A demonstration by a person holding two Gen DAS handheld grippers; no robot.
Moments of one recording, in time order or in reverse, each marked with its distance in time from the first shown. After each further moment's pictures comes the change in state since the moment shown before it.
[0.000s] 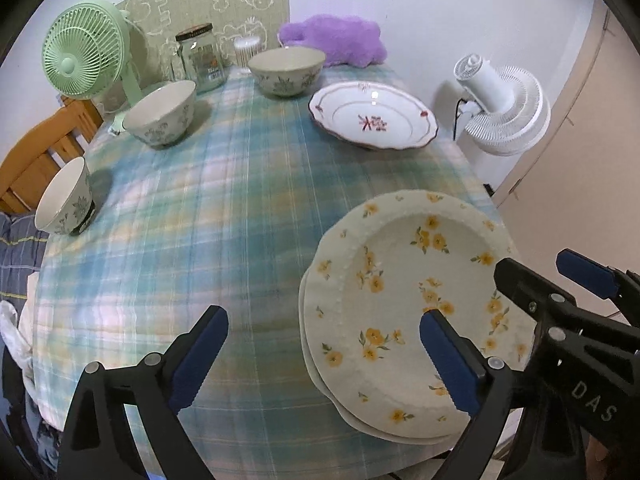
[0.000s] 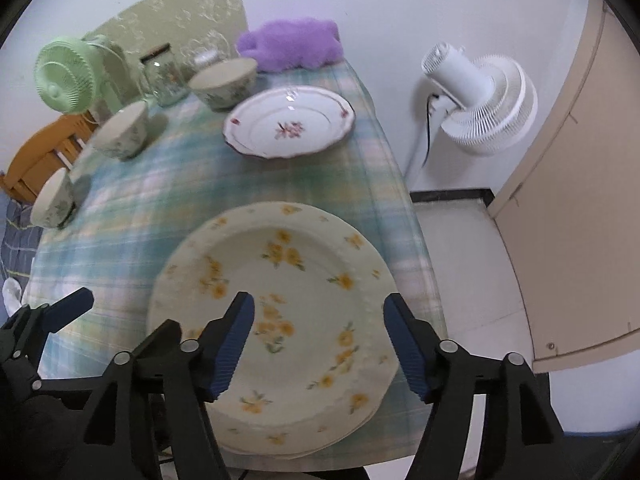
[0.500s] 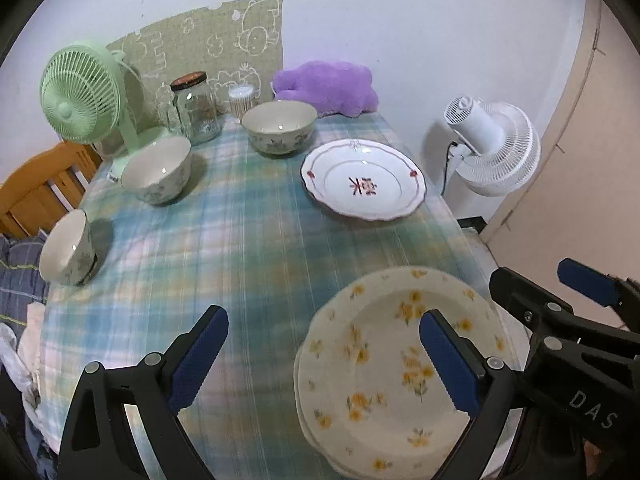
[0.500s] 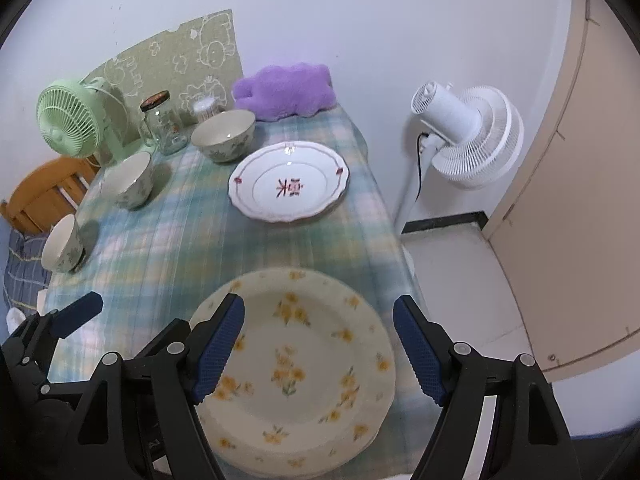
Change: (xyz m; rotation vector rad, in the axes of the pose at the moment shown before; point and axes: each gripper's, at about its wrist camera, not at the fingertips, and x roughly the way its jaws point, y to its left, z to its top) left arm -0.015 -0.007 0.048 0.013 -0.115 0.007; right arm -0.020 -0.007 0.047 0.019 -0.077 -0.019
